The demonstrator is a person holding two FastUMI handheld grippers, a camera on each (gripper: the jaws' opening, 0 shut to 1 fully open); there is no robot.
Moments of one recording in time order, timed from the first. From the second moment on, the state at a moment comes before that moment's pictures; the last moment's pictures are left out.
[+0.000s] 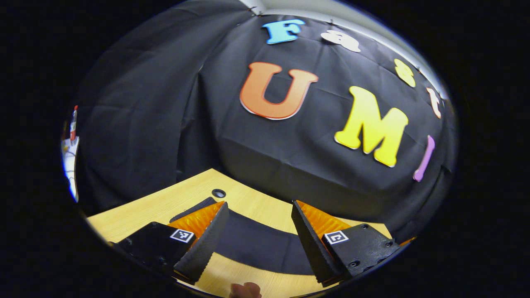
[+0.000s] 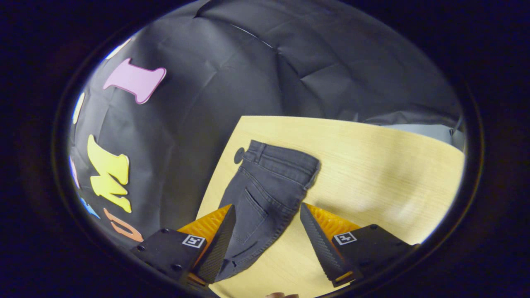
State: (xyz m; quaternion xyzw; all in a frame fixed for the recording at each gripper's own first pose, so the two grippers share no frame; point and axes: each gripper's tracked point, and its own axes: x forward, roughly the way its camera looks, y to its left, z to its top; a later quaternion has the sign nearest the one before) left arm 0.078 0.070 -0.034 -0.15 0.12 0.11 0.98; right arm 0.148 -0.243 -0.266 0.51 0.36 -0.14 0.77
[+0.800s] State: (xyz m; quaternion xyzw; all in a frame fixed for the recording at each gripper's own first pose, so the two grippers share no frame) left arm 0.019 -0.011 -0.006 -0.11 0.13 0.02 0.98; right arm 0.181 -0.230 -0.310 0.58 0.35 -0.16 0.72
